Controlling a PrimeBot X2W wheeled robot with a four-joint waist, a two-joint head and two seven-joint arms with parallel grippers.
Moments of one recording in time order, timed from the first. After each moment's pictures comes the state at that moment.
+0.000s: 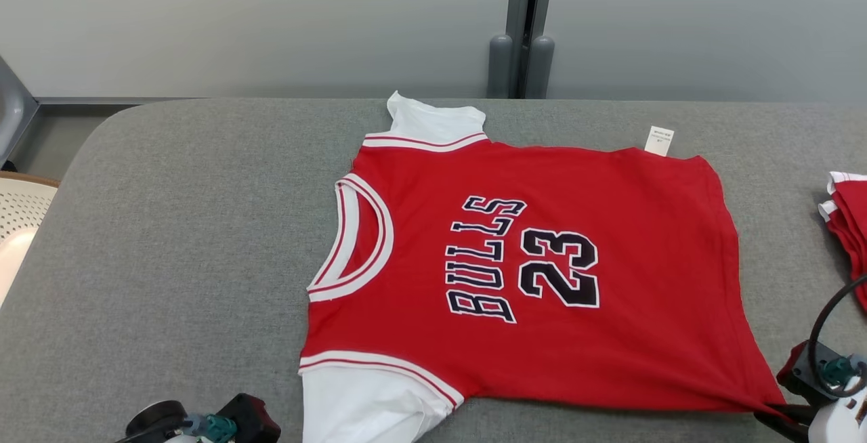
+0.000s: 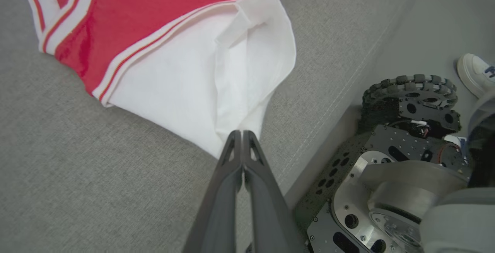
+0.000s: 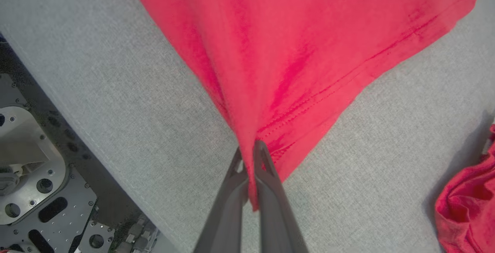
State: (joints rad) left arm -0.45 0.88 -1.28 -0.09 -0.87 -0.13 0.14; right arm -0.51 -1.13 1.28 0.02 0.78 0.13 0.29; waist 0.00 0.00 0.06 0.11
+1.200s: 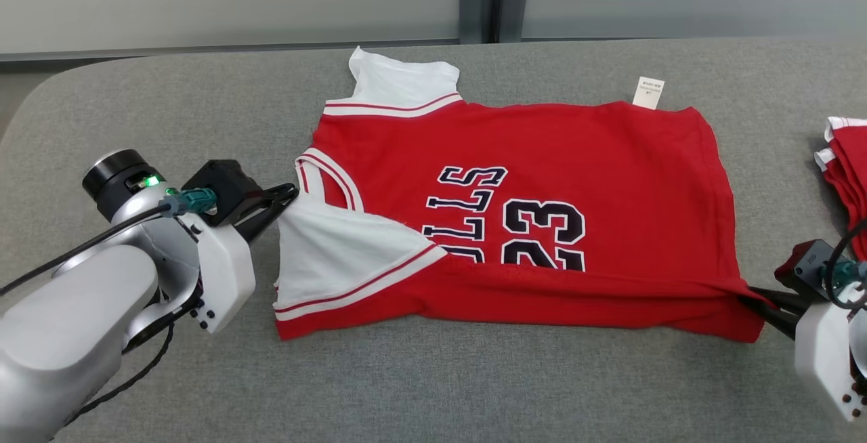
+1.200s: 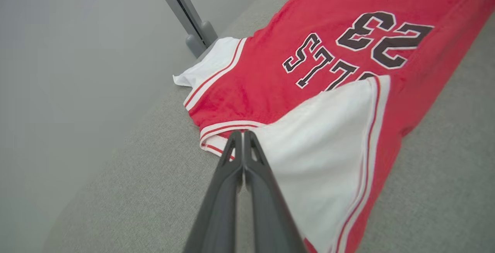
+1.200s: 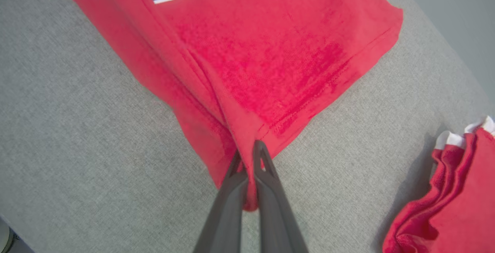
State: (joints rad) left arm -0.90 0.70 -1.23 0.29 -0.74 -0.12 0.02; right arm -0.71 -1.04 1.28 0.17 0.77 0.13 0.19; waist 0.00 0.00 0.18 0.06
